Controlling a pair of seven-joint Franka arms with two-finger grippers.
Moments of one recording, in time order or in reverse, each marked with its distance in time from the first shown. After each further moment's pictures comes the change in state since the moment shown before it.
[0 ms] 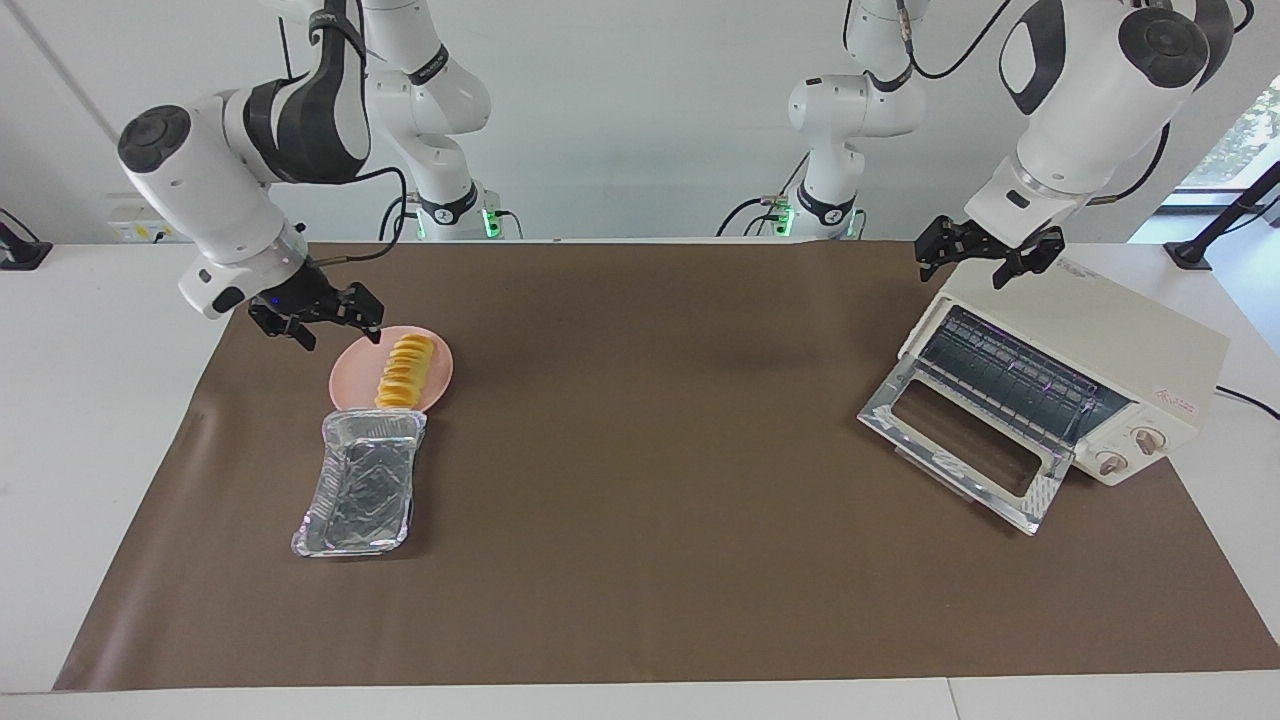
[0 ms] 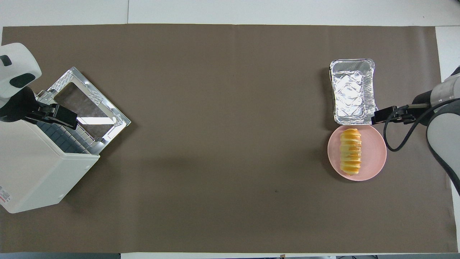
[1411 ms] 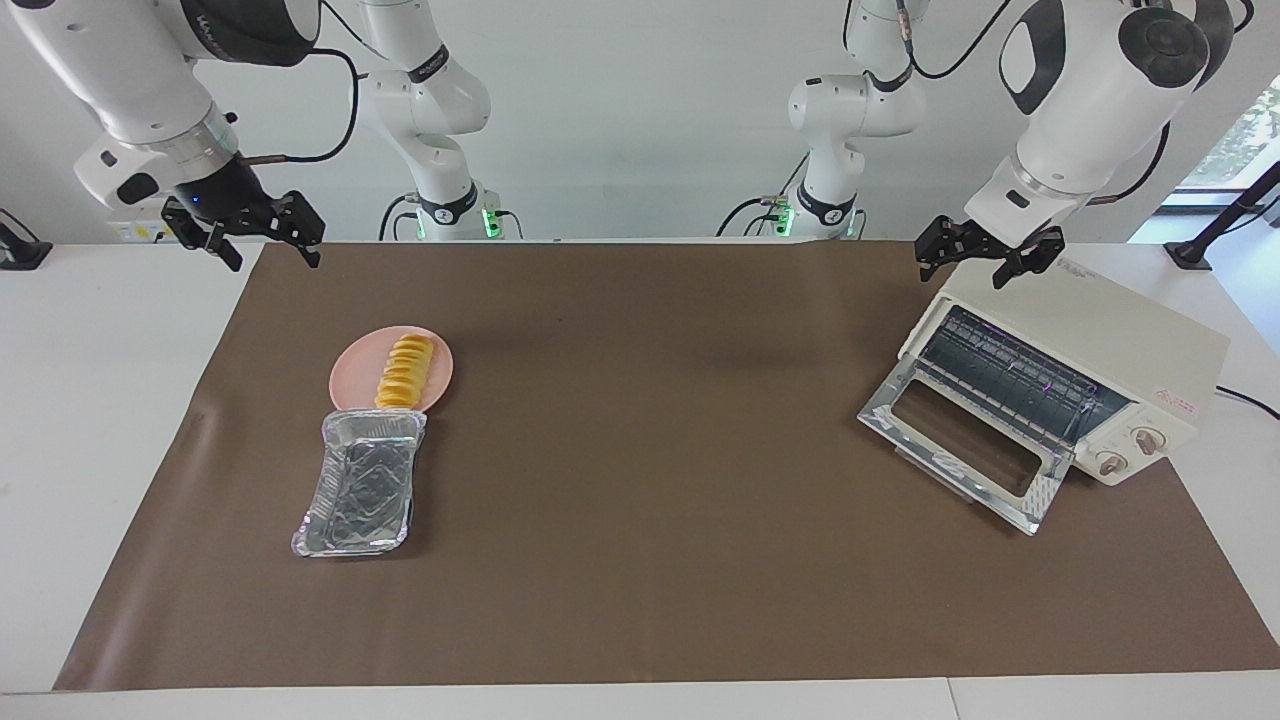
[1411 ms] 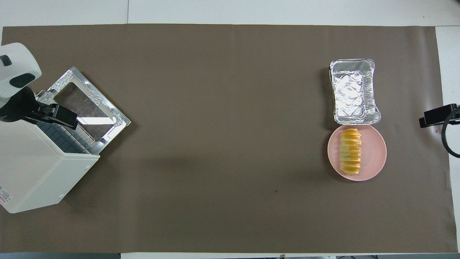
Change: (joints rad) left arm 0.000 0.000 0.000 0.000 0.000 0.000 0.000; right arm -0.020 -0.033 0.000 0.249 -0.104 -0.307 0.001
